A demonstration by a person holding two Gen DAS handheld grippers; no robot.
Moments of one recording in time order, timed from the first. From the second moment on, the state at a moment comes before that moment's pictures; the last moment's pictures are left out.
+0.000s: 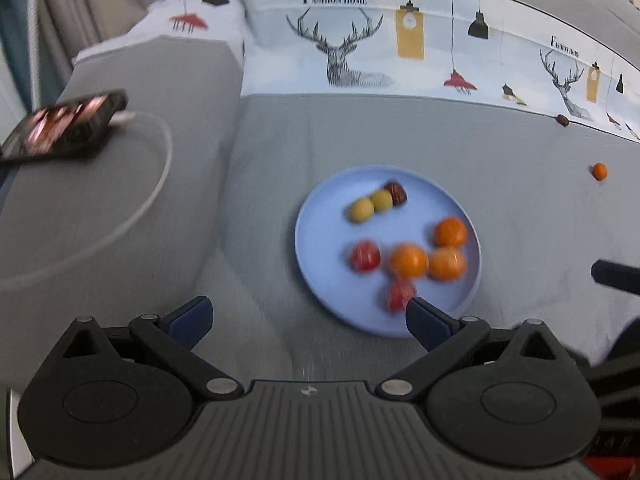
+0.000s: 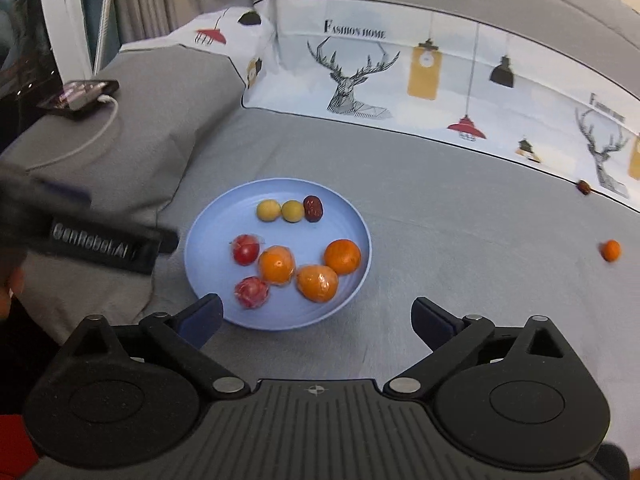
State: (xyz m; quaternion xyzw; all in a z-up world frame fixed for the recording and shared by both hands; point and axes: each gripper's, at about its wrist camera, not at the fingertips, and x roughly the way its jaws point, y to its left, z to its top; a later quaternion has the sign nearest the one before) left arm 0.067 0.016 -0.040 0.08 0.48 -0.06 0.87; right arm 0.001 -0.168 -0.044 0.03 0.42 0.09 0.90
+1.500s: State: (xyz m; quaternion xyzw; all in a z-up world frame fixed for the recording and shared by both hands) left arm -0.001 0.015 0.008 0.08 0.42 -0.05 0.90; right arm -0.069 -0.166 0.005 0.00 0.35 0.07 0.93
